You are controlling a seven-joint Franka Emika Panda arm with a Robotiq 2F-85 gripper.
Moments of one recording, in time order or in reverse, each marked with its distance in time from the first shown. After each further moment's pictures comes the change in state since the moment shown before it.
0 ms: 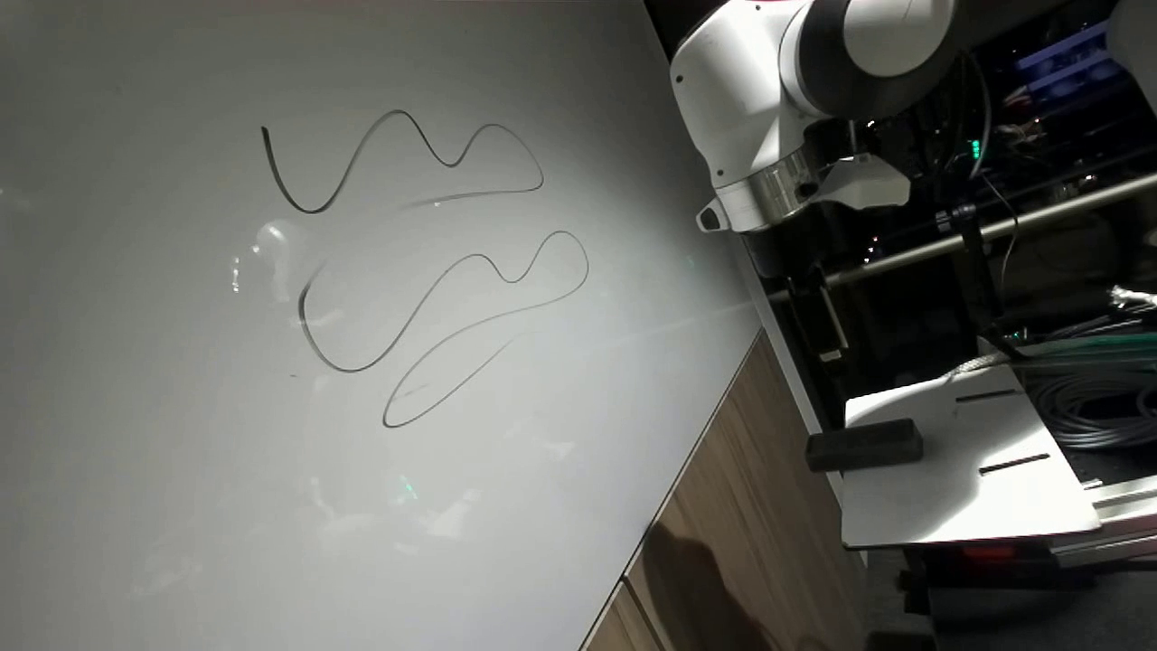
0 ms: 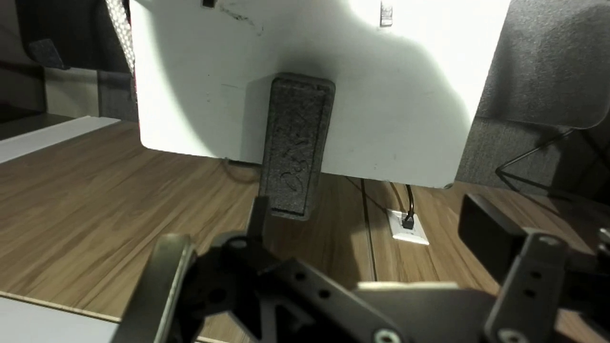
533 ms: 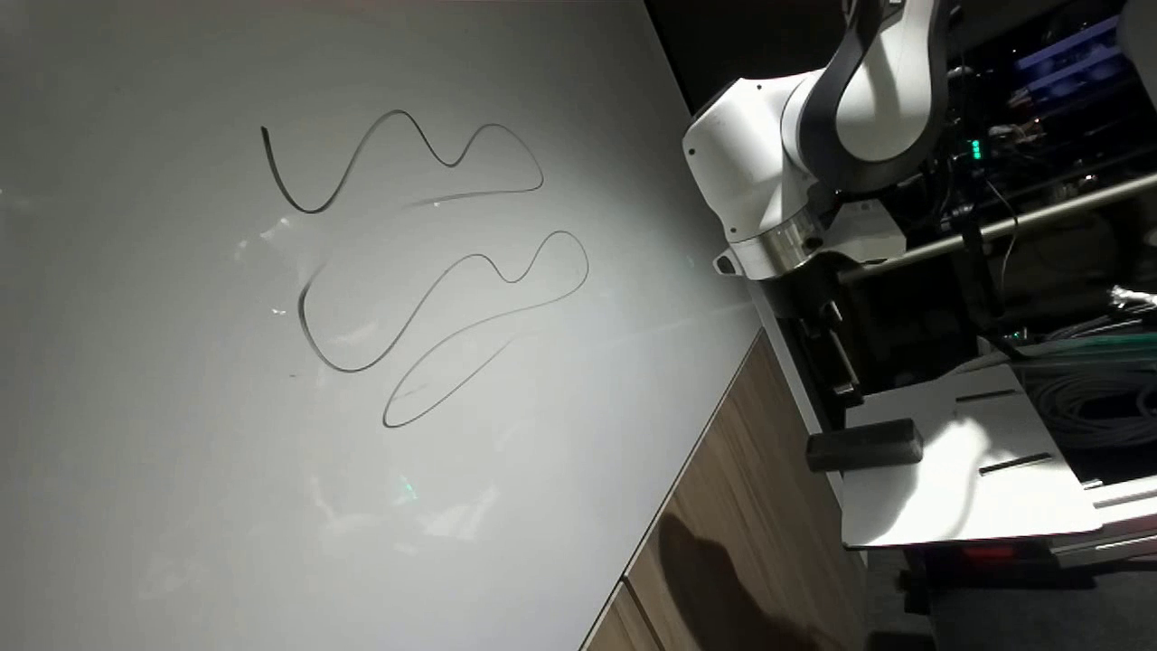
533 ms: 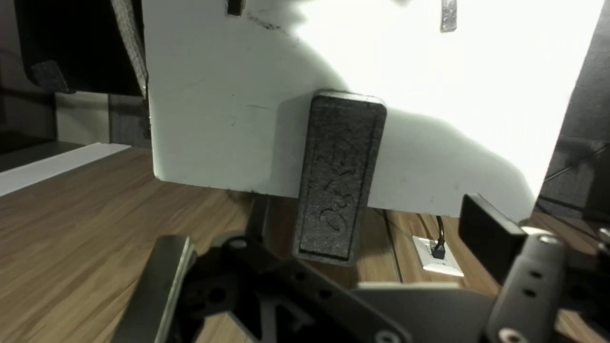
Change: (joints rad) arm -0.082 0.174 -0.024 -0.001 -0.093 0.113 0.015
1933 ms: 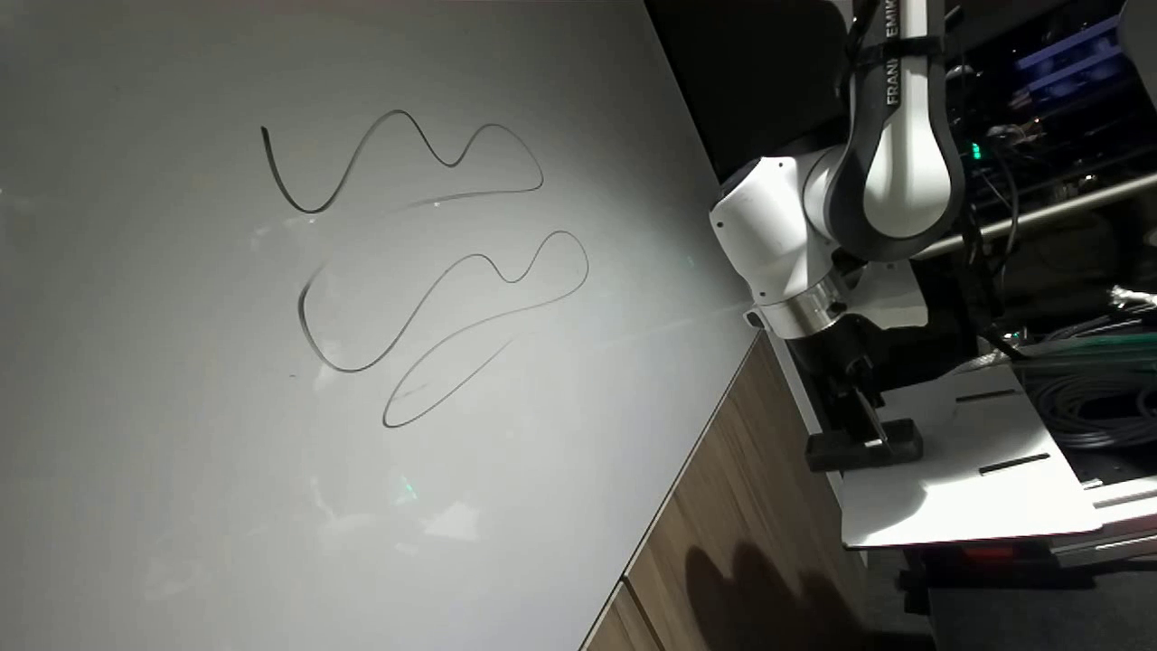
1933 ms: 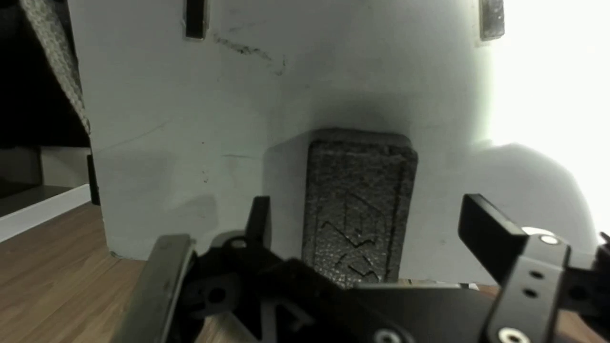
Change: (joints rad) arm -0.001 0.242 -0.062 0.002 -0.099 0.179 0.120
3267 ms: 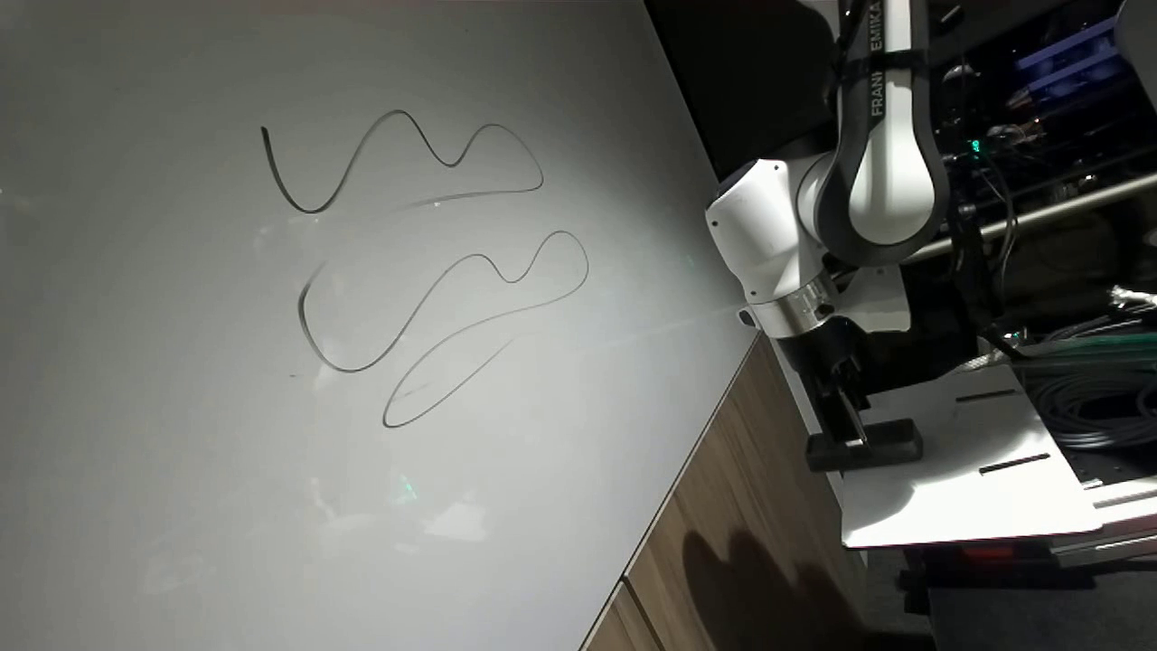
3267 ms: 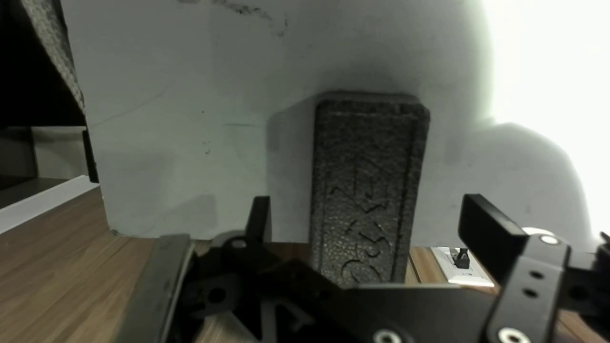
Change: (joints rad) arm 0.021 0.025 -0.048 0.022 0.003 0.045 -0.004
